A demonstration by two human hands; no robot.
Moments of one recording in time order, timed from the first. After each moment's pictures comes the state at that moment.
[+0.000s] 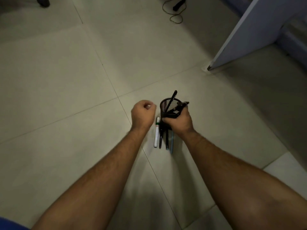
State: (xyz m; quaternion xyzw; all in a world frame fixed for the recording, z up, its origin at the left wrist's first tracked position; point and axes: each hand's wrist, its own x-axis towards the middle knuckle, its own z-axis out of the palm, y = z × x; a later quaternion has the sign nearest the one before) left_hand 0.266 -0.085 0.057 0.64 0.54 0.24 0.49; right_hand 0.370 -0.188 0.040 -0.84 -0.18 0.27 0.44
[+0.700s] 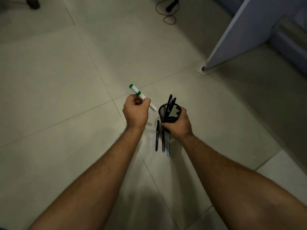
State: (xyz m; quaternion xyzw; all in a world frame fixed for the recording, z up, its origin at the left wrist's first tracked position) left_hand 0.278 -0.085 0.084 0.51 0.53 0.37 0.56; right_hand 0.377 -0.200 0.034 -0.87 -0.18 0.24 0.40
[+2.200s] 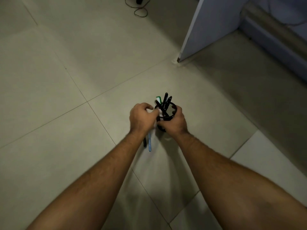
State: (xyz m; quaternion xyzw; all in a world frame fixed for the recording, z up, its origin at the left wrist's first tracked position) left_hand 0.332 -0.147 0.050 0.75 0.47 0.14 0.45; right_hand 0.409 -0.254 0.039 -0.88 -0.11 0.23 0.40
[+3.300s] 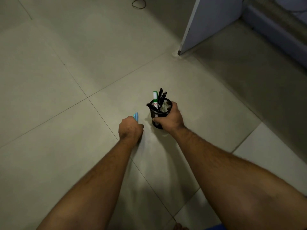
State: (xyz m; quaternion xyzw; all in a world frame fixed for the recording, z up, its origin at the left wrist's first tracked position) left_hand 0.287 -0.140 0.008 0.76 0.56 -0.10 0.30; right_hand 0.392 -0.245 0.040 -0.86 -0.12 0.27 0.41
